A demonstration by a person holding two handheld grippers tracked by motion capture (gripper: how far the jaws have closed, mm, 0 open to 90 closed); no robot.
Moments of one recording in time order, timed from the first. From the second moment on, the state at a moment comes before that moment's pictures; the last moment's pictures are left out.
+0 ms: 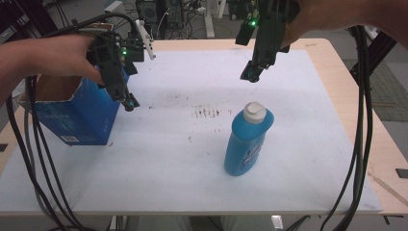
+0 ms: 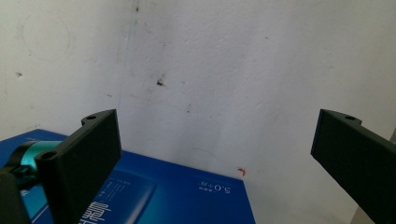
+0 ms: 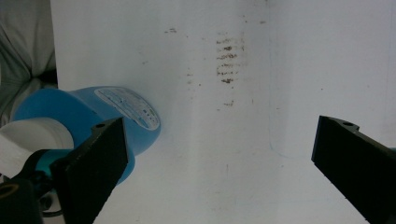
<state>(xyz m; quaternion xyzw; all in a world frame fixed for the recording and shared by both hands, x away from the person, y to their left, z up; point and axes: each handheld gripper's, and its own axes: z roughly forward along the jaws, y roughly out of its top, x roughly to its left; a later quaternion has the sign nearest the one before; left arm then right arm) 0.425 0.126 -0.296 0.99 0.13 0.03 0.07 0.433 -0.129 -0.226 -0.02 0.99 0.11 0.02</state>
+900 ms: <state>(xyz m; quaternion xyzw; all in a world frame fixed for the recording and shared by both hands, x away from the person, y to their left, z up) 0.414 0.123 -0.286 0.99 0.14 0.05 0.07 0.422 -0.135 -0.217 -0.02 0.99 0.12 0.04</state>
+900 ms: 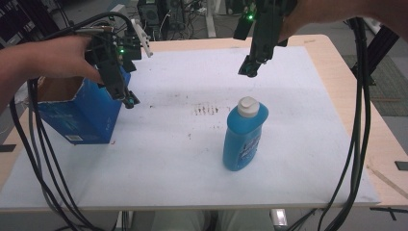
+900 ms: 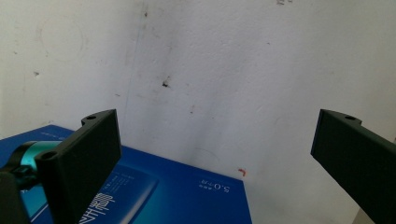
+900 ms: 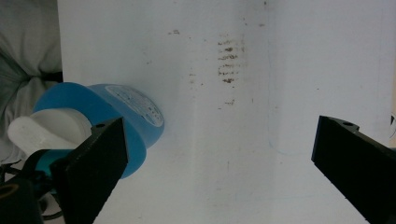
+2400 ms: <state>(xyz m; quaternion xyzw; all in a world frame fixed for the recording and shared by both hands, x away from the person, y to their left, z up) 0.418 0.124 -0.320 0.90 0.31 0.15 0.28 0.431 -0.139 -0.223 -0.01 0.99 0.12 0.04</state>
